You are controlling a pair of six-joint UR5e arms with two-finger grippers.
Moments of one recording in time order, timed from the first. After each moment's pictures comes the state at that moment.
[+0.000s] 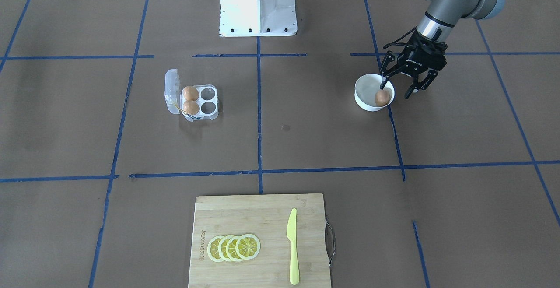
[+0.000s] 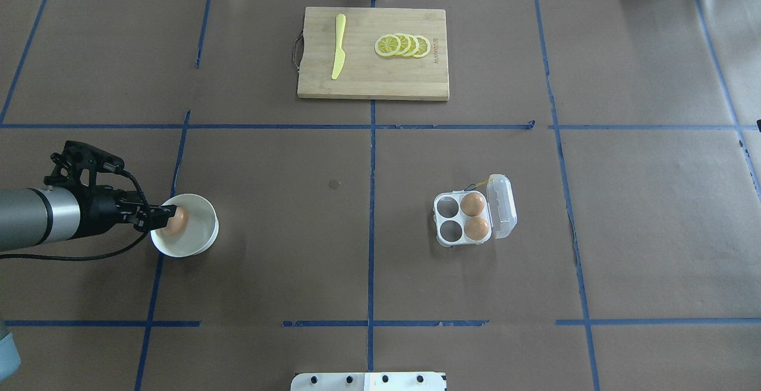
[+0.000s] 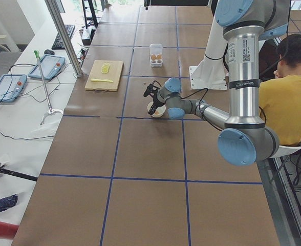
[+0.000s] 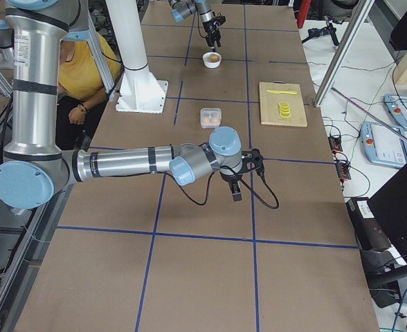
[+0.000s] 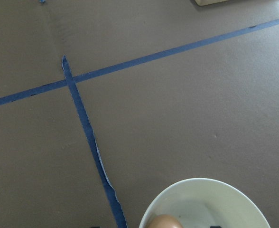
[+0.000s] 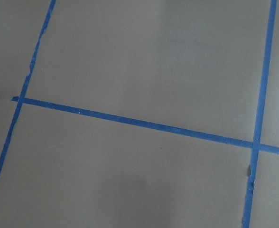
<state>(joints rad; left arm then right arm) -0.56 -1.47 -1.93 -2.41 -1.68 -0.87 1.39 -1.68 1.78 -1.18 2.38 0.29</state>
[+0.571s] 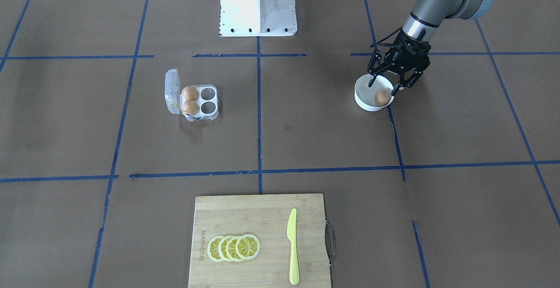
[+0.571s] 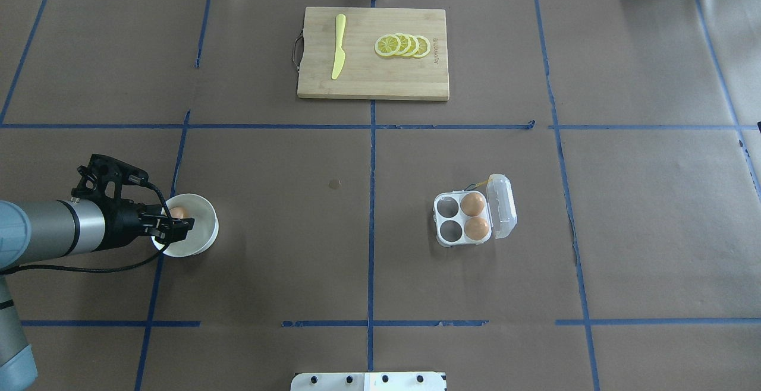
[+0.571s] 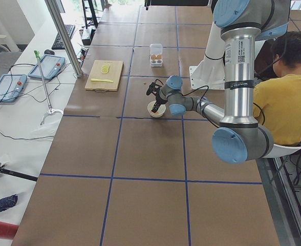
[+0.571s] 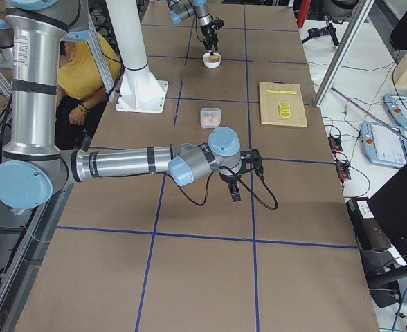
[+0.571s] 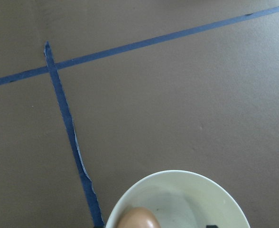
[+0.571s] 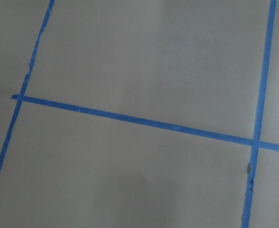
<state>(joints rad) -0.50 -1.50 -1.92 -2.38 -1.67 -0.91 1.39 -1.69 1.78 -1.18 2.38 0.29</state>
